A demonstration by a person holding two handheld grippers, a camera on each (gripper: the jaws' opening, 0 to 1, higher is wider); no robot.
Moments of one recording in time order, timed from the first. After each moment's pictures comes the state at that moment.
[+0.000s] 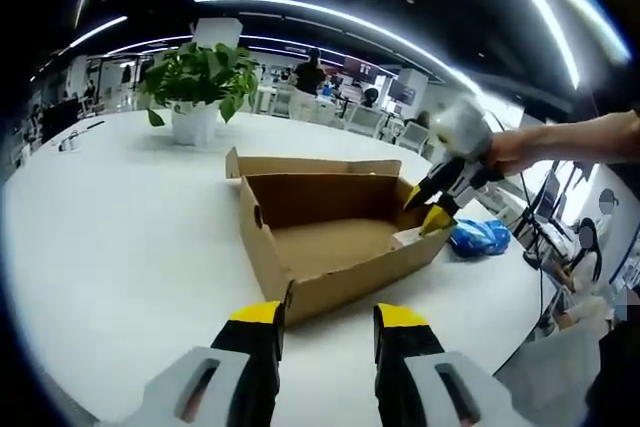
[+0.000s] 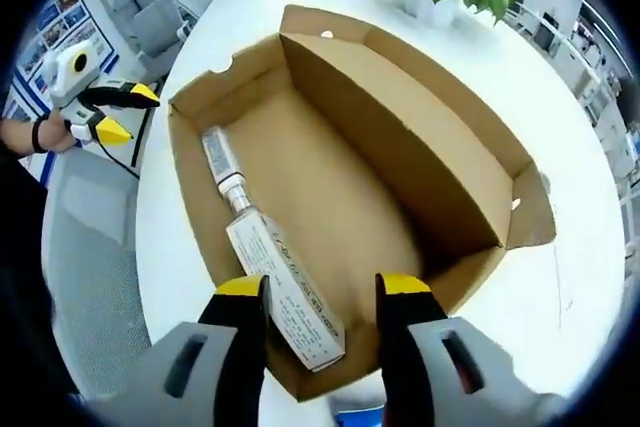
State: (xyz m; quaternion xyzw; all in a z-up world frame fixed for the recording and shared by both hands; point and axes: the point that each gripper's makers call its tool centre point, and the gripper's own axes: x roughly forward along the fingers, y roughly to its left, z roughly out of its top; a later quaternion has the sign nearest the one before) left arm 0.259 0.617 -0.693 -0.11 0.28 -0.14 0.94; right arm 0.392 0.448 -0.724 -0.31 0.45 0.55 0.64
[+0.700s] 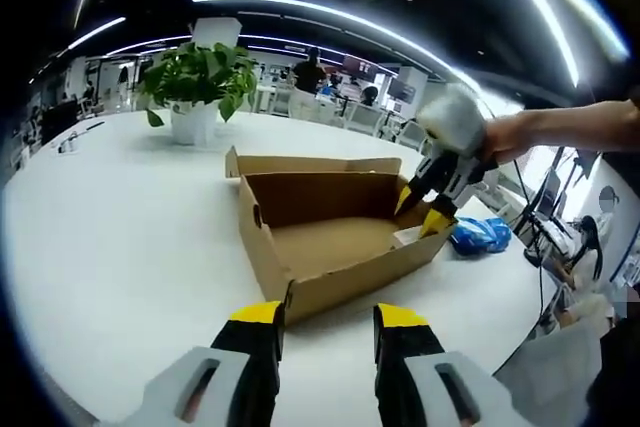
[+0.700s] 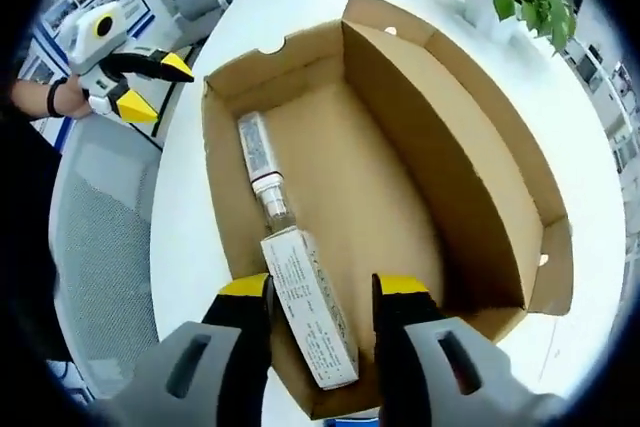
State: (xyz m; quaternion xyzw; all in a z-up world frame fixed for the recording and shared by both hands) left arm 0.258 0.616 -0.693 -0.10 0.28 -0.14 0.94; right arm 0.373 0.474 -0.727 -0.35 0.45 0.60 0.56
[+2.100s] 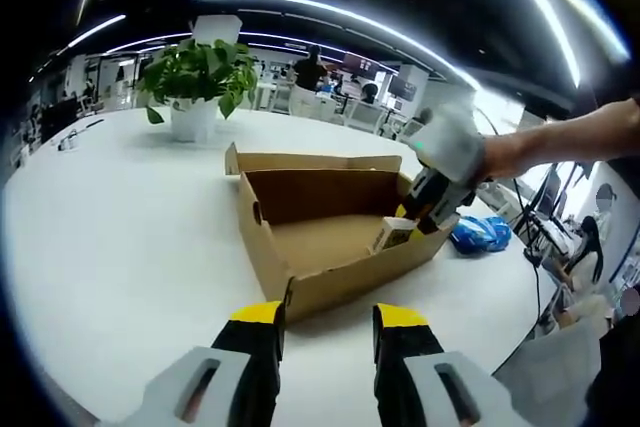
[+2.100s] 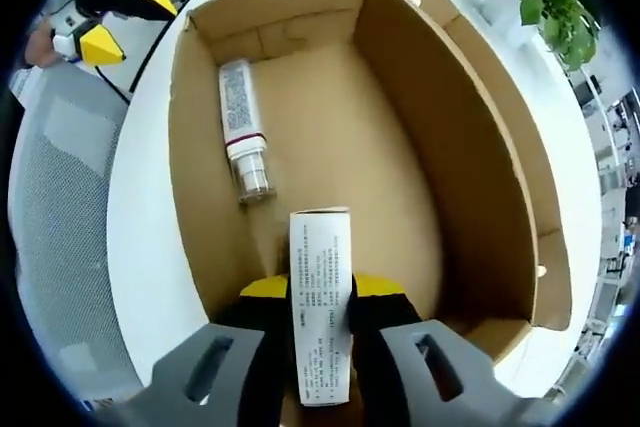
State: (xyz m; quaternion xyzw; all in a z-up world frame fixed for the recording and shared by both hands) left arm 0.260 0.617 -0.696 -0.11 0.29 -0.14 0.94; right arm 0.392 0.465 -0.771 -0.45 0.42 0.55 0.56
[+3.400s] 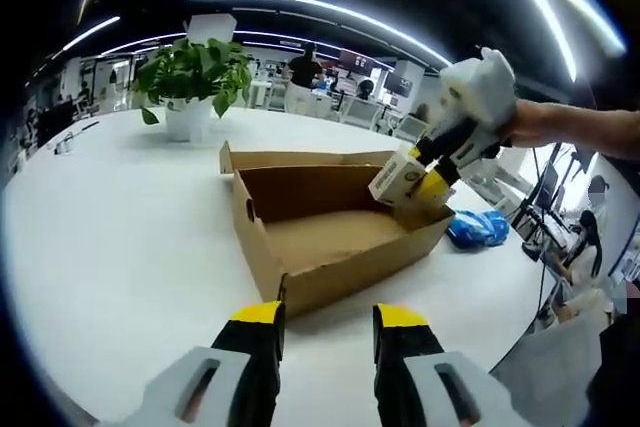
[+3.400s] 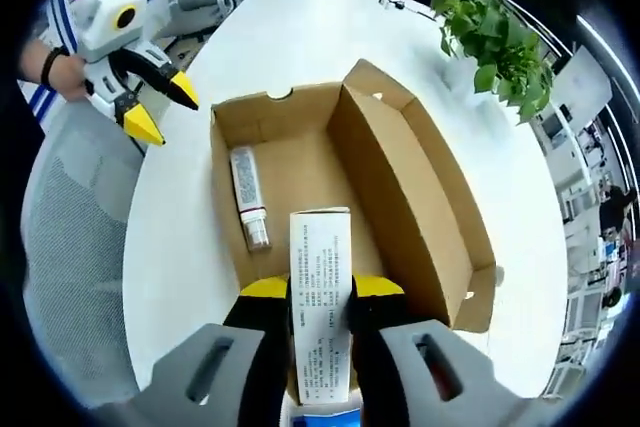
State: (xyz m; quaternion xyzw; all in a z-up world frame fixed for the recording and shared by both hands) left arm 0.258 0.611 -0.697 -0.10 0.30 -0.15 0.94; right arm 0.380 0.486 -0.667 -0.42 0.32 0.57 0.63
